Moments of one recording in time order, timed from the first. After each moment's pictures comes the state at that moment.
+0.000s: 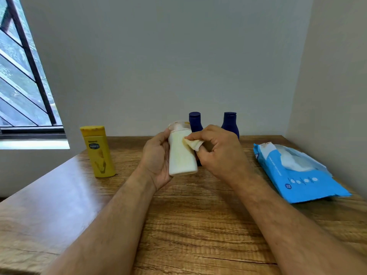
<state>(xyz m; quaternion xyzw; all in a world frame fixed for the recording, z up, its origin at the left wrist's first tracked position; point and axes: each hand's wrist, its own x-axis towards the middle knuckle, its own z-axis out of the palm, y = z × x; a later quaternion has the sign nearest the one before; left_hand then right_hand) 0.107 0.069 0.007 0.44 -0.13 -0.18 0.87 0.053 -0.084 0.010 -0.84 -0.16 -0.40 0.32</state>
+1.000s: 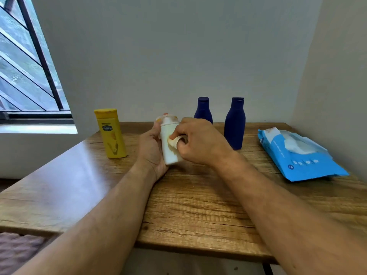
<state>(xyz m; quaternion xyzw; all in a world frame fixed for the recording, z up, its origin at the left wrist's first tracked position) 0.112 0.100 -0.016 0.38 -0.11 -0.12 0.91 0.054 -0.028 0.021 -0.91 -0.21 -0.30 0.17</state>
